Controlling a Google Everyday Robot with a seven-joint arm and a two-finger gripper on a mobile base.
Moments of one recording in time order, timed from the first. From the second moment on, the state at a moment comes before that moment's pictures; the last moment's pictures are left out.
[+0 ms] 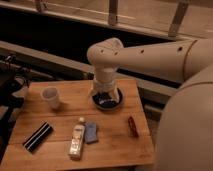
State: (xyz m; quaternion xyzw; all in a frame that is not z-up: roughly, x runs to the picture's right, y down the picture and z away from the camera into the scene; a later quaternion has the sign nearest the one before) arm -0.002 0.048 0.679 -0.24 0.24 0.72 0.61
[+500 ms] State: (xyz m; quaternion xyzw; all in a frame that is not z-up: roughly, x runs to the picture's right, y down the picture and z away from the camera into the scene) arm 0.021 0.033 0.690 -0.23 0.23 0.73 0.60
